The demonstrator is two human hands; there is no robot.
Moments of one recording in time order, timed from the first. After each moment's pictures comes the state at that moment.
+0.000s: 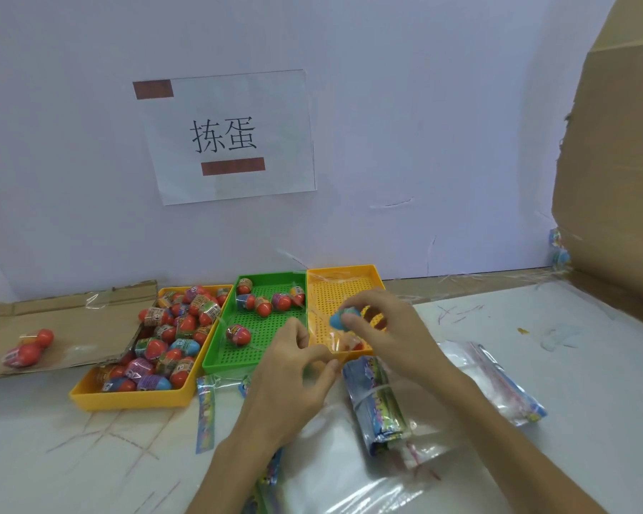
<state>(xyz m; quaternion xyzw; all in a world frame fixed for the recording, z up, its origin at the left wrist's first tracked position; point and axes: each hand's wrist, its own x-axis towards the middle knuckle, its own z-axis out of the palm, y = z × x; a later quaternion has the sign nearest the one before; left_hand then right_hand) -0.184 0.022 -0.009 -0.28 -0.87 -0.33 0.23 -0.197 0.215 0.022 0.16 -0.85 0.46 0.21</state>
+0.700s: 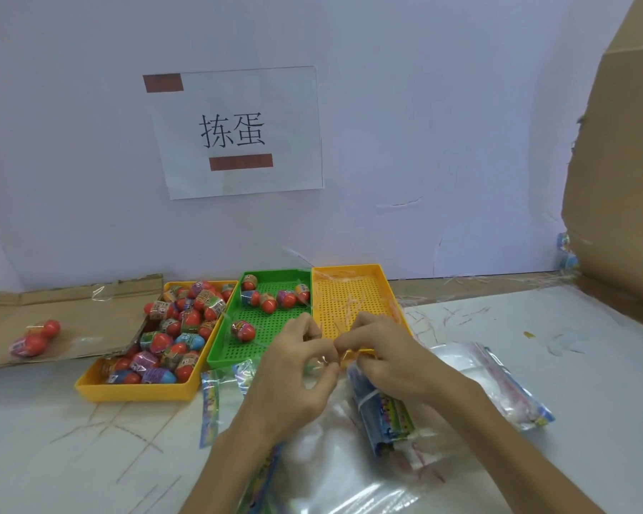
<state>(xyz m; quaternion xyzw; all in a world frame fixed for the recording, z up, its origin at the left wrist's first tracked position) -0.175 0.019 0.006 -0.31 -0.84 -0.38 0.21 -0.176 0.205 0.033 0.23 -0.91 0.33 0.01</state>
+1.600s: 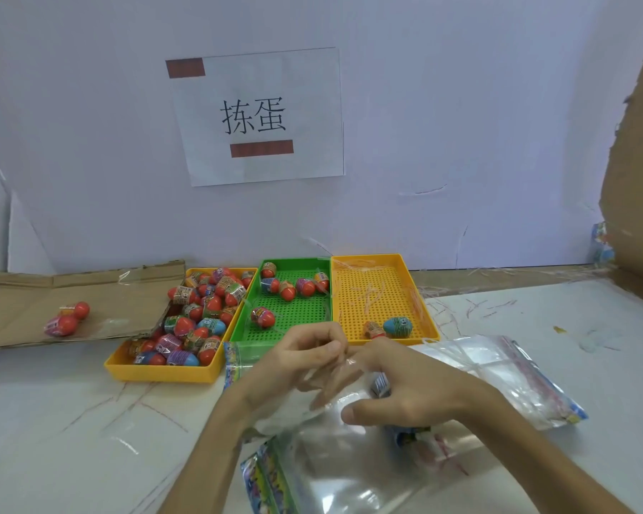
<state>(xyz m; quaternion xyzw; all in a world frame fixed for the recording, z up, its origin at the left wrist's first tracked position) -0.182 -0.007 0.021 -0.29 -0.65 -0.68 -0.18 -0.147 0.187 0.048 0.36 -0.84 0.39 -0.11</state>
